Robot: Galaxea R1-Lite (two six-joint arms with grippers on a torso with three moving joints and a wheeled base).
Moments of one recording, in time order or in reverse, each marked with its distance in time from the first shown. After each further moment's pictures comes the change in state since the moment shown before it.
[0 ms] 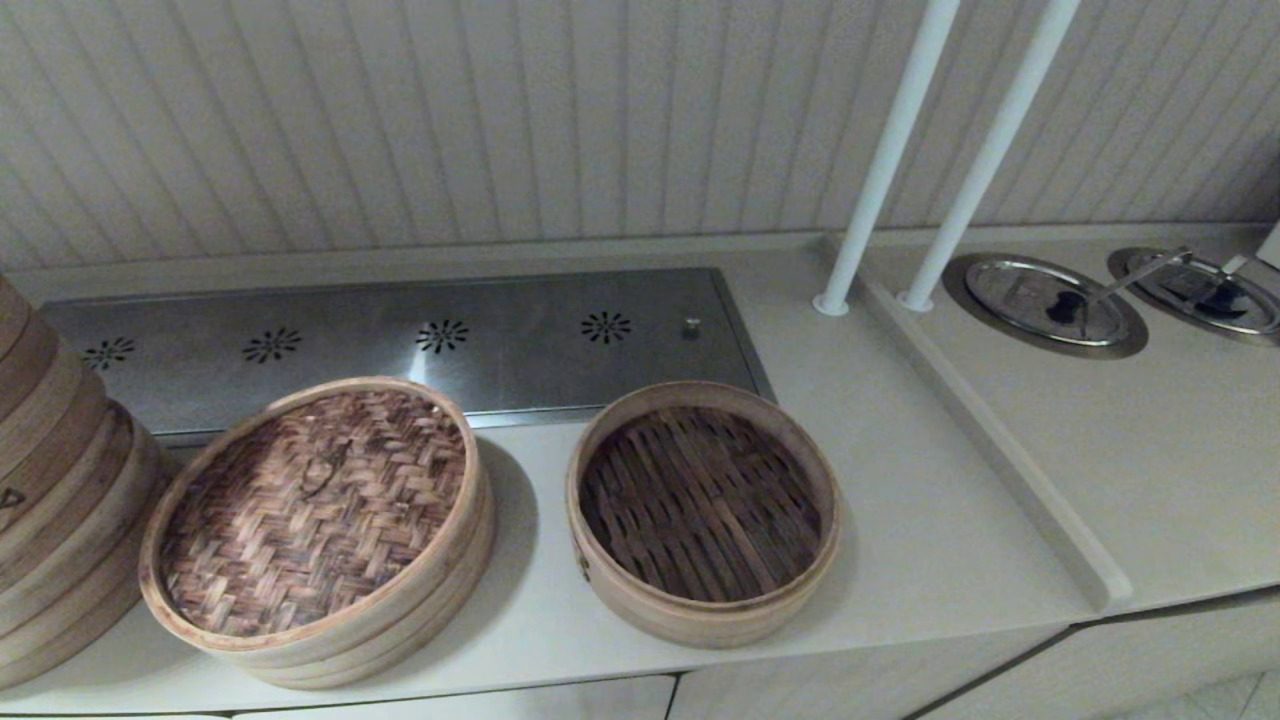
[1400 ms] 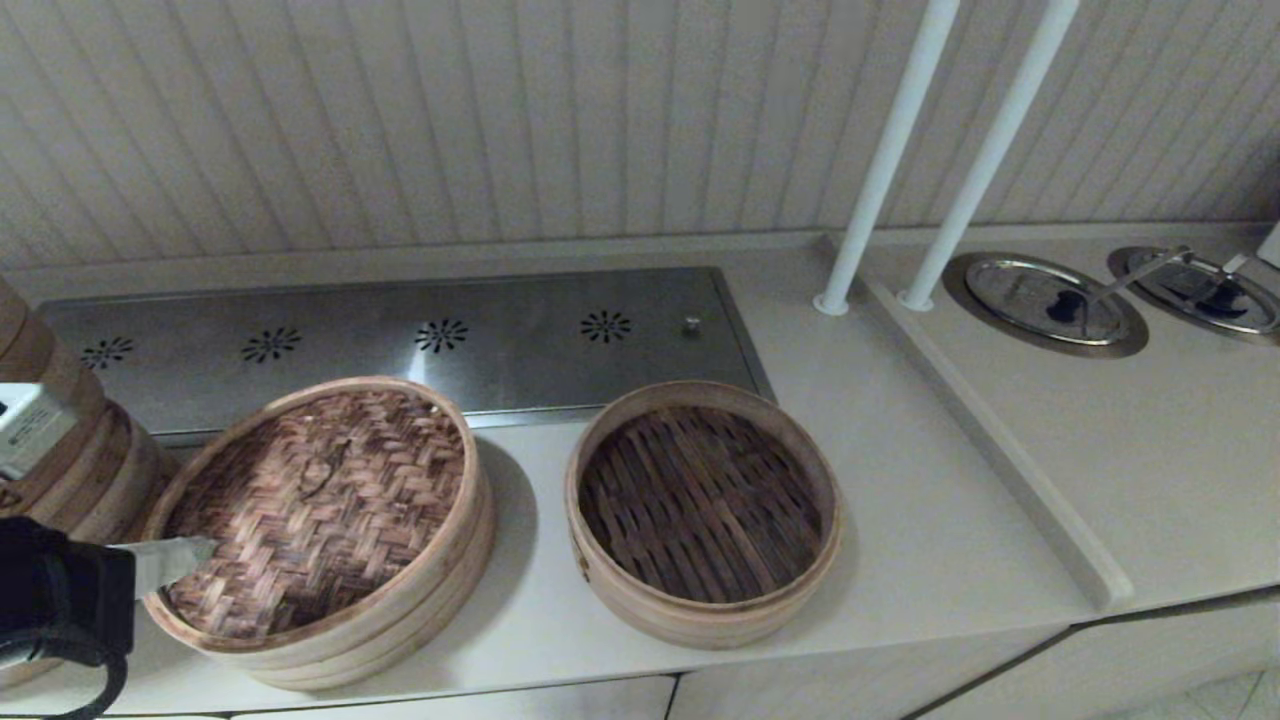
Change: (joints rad) left arm -0.008 1.080 -0.580 -0.025 -0.201 0.030; right arm 0.000 0.000 0.000 0.002 0.001 -0.001
